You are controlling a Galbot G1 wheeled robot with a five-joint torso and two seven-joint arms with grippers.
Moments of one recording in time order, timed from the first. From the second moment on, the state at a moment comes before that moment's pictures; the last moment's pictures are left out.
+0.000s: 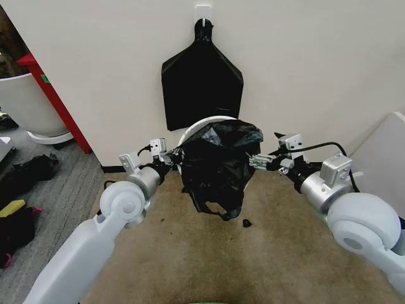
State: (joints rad) left arm 0.84 -0.99 -0.14 -2.04 -1.21 0.37 -0.36; right arm -0.91 0.46 0.19 2.34 0.83 -0.38 0.31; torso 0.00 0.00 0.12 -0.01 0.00
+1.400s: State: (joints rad) left arm 0.79 -0.99 -0.10 -2.05 -1.05 0.43 -0.30; right arm -0.87 0.35 0.15 2.35 0.65 -0.43 0.18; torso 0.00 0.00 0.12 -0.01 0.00
